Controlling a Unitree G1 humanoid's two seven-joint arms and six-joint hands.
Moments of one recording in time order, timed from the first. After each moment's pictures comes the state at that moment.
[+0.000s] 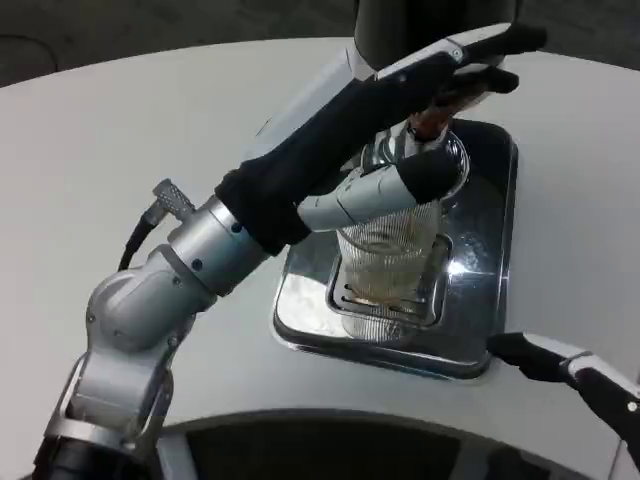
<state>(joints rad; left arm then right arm) -0.72 0.29 -0.10 0.23 -0.05 -0.57 -0.53 0.85 -0.04 -0.03 -0.96 -0.42 -0.31 0.19</state>
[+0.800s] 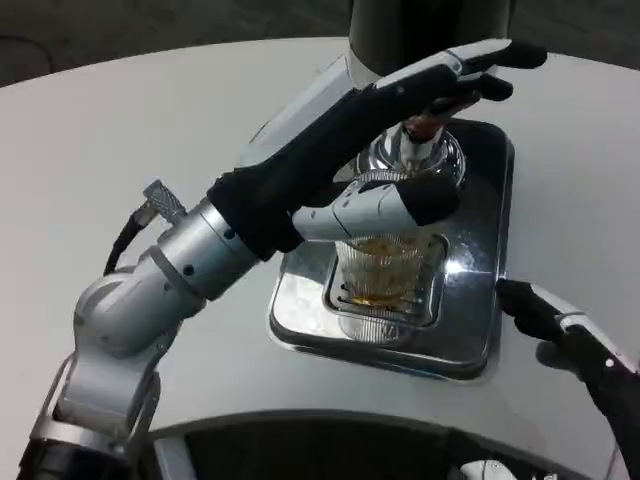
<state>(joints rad) -0.71 0.32 -0.10 0.22 -0.03 -0.59 -0.52 0.60 -0.01 0.06 -0.78 -0.45 -0.21 0.09</state>
